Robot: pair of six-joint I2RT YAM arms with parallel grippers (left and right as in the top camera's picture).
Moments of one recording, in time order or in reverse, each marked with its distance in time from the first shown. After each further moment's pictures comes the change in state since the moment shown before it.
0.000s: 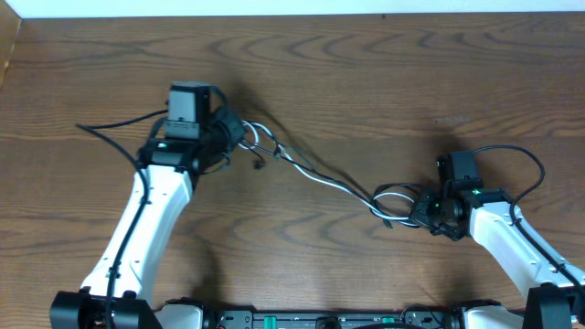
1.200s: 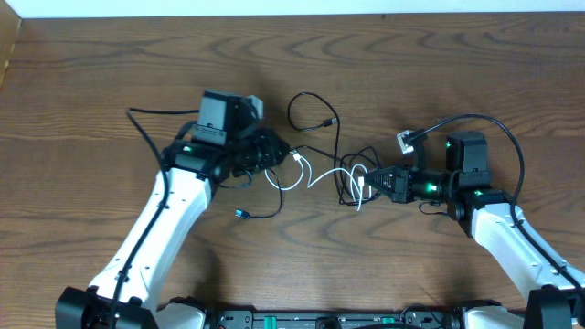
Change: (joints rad) left arm -0.176 -0.003 -0.002 -0.088 0.282 0.261; right arm -0.009 -0.010 -0.005 0.512 -0.851 -0.315
